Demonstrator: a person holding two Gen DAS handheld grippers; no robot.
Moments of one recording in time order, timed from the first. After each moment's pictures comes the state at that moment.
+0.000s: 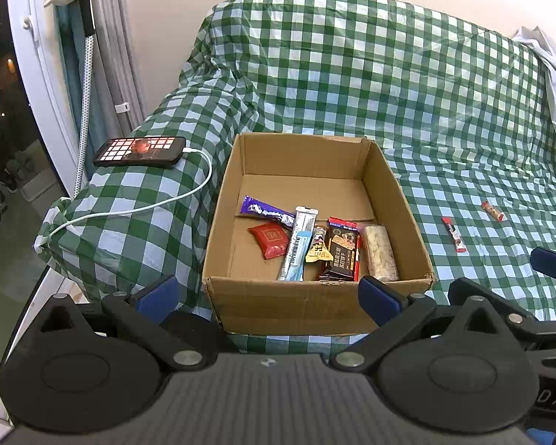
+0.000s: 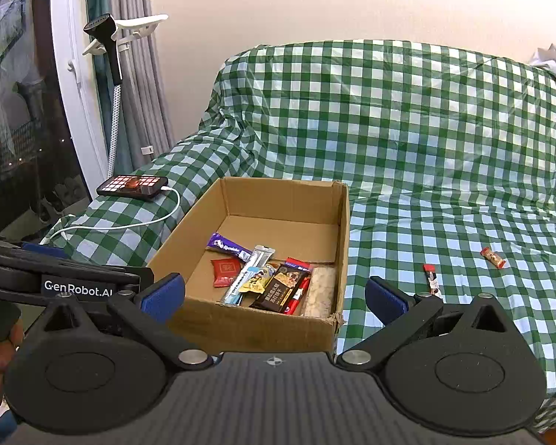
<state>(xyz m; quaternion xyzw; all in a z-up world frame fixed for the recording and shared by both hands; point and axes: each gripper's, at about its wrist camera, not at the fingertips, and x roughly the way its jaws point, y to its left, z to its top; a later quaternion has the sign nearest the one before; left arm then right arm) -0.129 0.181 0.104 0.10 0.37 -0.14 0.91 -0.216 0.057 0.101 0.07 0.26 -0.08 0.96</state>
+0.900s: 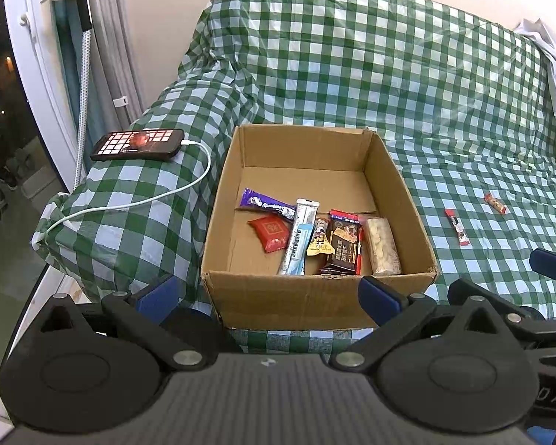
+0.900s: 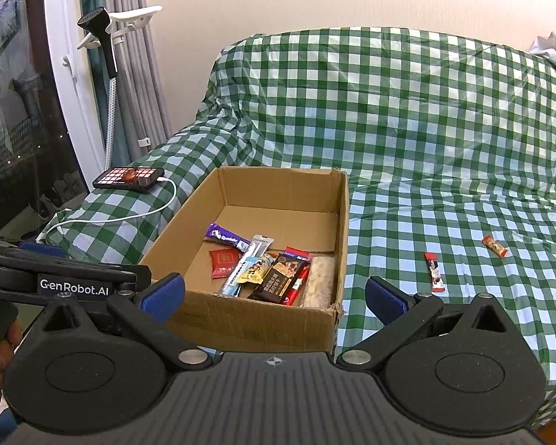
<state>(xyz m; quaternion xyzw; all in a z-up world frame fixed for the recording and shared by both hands) -0.119 0.184 0.096 0.10 0.38 -0.14 0.91 -0.210 0.055 0.096 0.08 0.28 -0.08 0.95</state>
